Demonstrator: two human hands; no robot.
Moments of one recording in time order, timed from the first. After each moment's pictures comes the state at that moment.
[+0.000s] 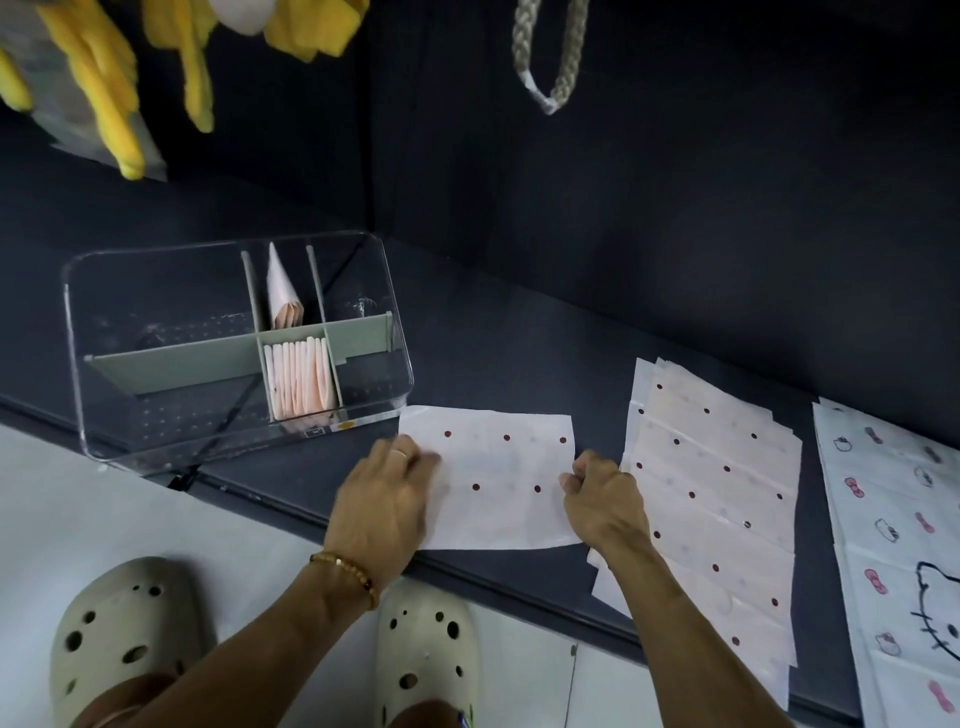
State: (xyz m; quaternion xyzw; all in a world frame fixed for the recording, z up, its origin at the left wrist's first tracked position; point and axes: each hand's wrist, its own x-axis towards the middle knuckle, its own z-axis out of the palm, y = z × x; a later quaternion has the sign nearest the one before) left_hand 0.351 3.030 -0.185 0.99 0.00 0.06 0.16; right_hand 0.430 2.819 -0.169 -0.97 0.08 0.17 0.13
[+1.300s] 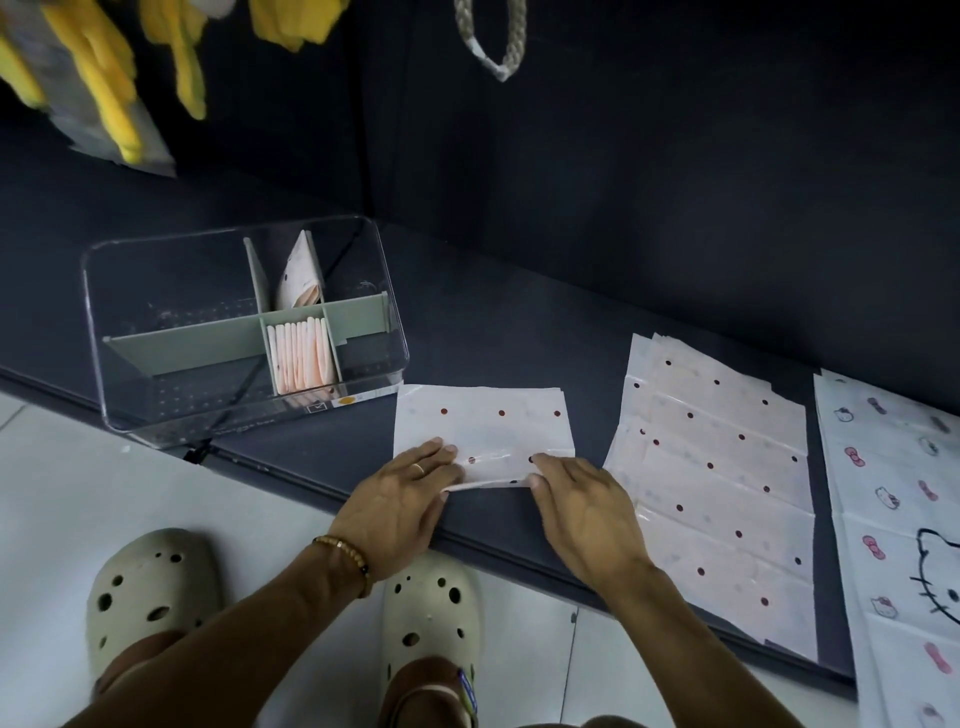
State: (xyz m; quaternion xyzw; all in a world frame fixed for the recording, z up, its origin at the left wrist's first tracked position) left_hand 0.331 3.024 -0.199 0.96 -0.09 -0.05 0.25; right_hand 0.380 2.801 -0.172 -0.97 -0.25 -0.01 0.08
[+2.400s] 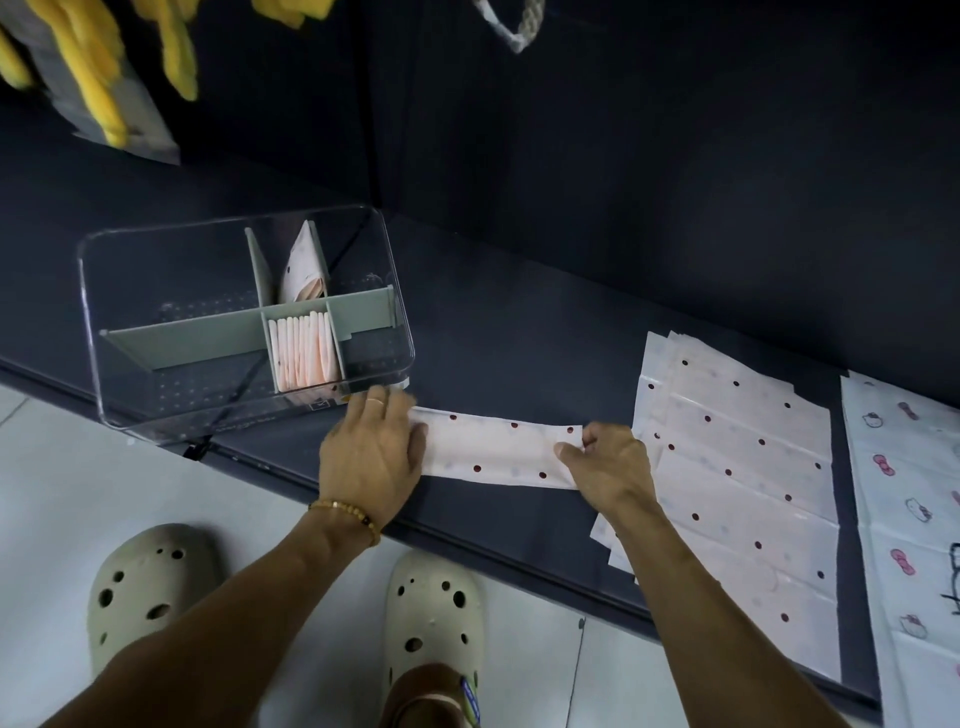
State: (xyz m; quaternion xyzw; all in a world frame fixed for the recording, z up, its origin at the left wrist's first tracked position) left_hand 0.366 3.038 -0.187 0.98 0.10 0.10 0.14; right_hand 0.440 2.812 -0.175 -0.95 0.09 0.15 0.25
